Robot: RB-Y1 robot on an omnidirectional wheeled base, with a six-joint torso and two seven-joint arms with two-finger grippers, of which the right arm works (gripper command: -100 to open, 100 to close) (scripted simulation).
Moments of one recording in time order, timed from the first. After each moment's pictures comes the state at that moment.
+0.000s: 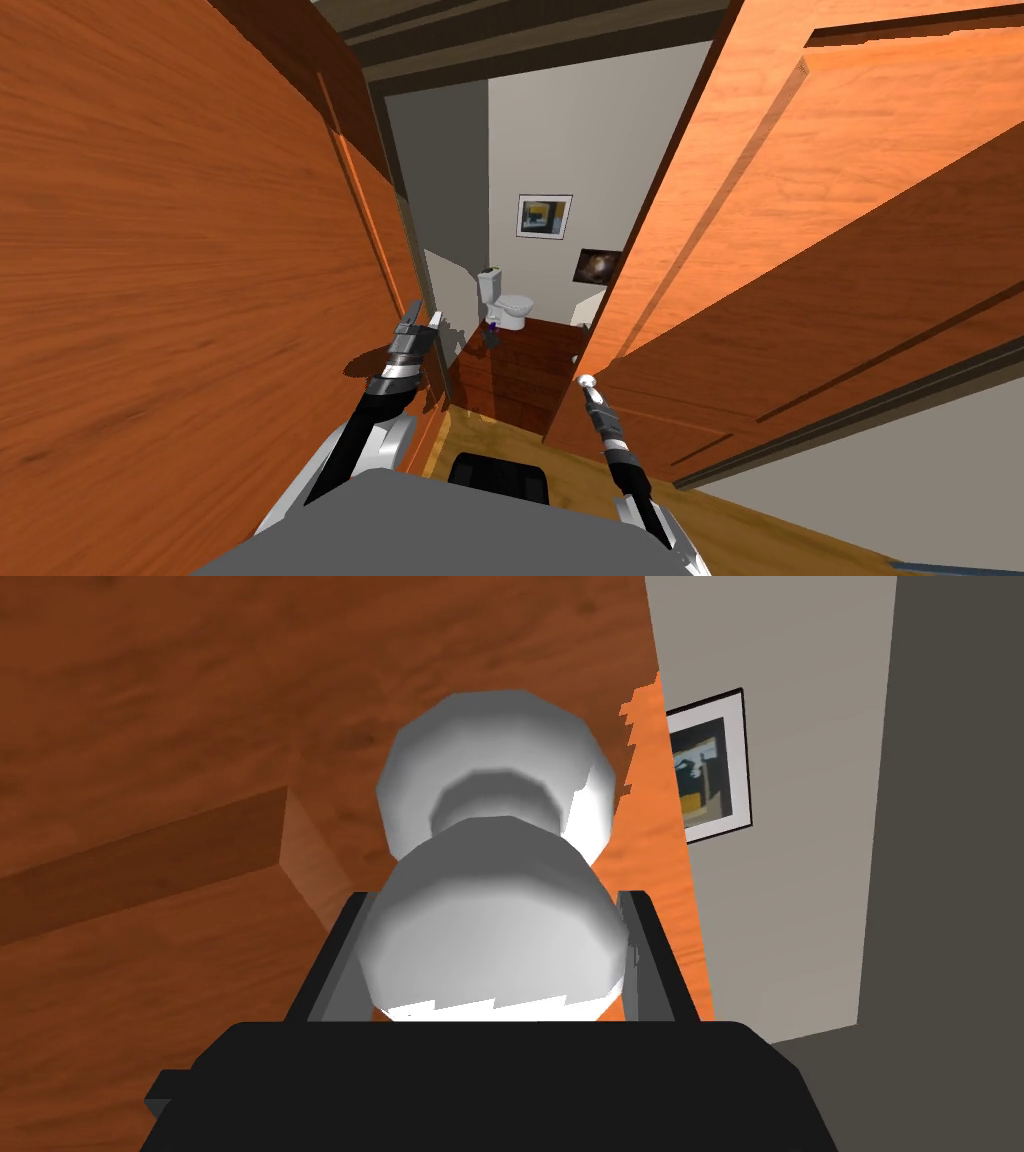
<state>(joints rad) 0.02 -0.22 -0.30 -0.70 0.32 -0.92 0.85</state>
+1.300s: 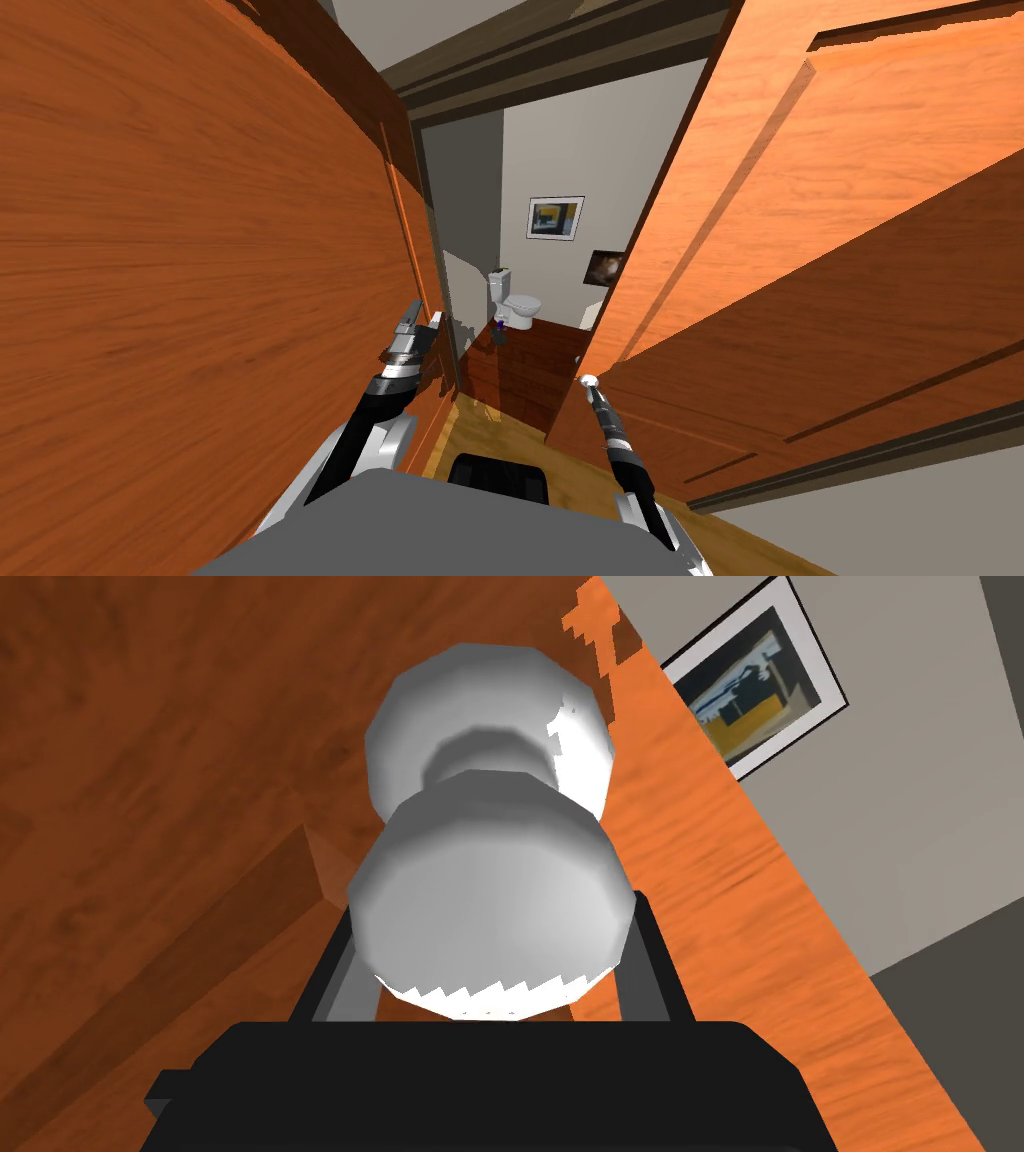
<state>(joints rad) 0.02 -0.23 -0.27 -0.71 0.18 -0.91 0.53</state>
